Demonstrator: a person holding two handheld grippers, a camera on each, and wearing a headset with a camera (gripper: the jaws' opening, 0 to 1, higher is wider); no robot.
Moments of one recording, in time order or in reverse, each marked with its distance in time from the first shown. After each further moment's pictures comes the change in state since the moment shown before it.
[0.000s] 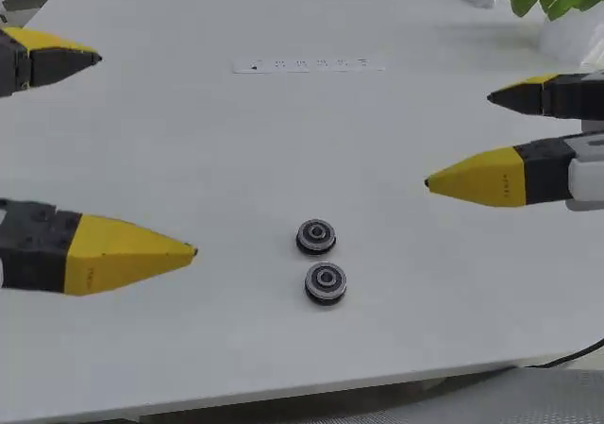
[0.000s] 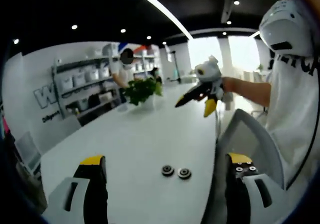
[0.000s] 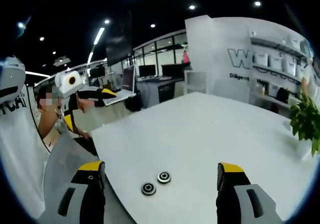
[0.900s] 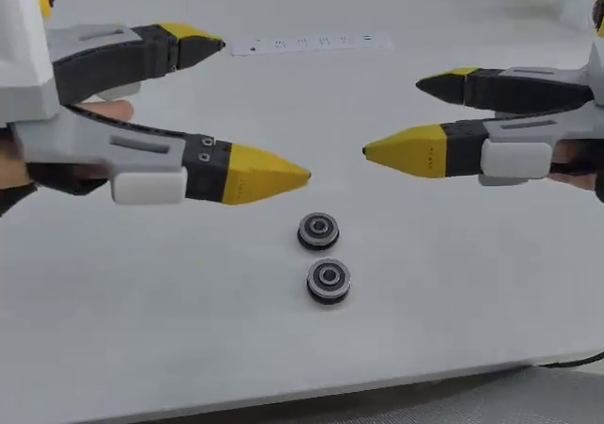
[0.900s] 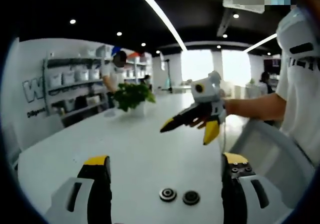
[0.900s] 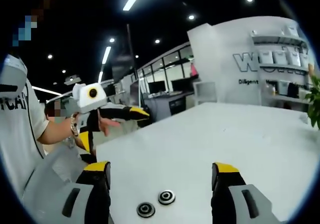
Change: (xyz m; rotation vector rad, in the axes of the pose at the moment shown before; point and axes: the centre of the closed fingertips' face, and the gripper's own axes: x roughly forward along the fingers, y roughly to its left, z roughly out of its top) left arm 0.103 0.023 -0.017 -0.095 -0.098 -0.126; right arm 0.058 -0.012 -0.010 0.071 -0.153 0.124
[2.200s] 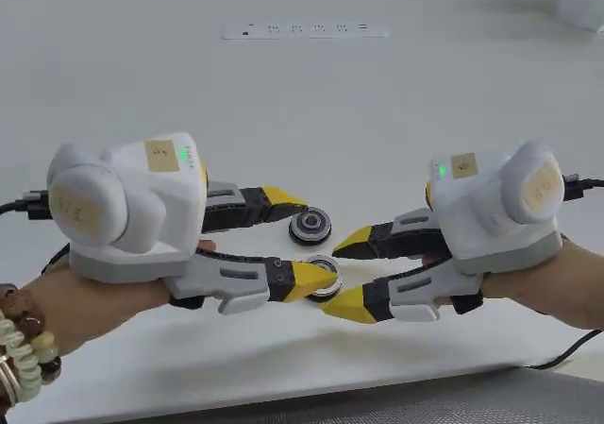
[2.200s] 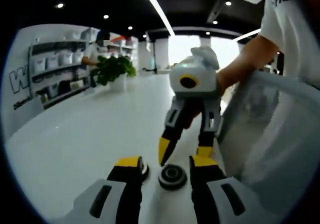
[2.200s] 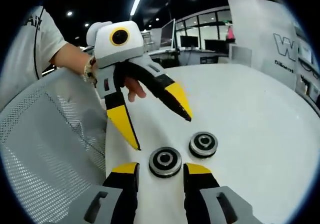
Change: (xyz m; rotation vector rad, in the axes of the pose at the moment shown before) left arm 0.056 -0.056 -0.118 0.007 0.141 -0.119; right arm 0.042 0.040 -0.155 -0.173 0.419 0.215
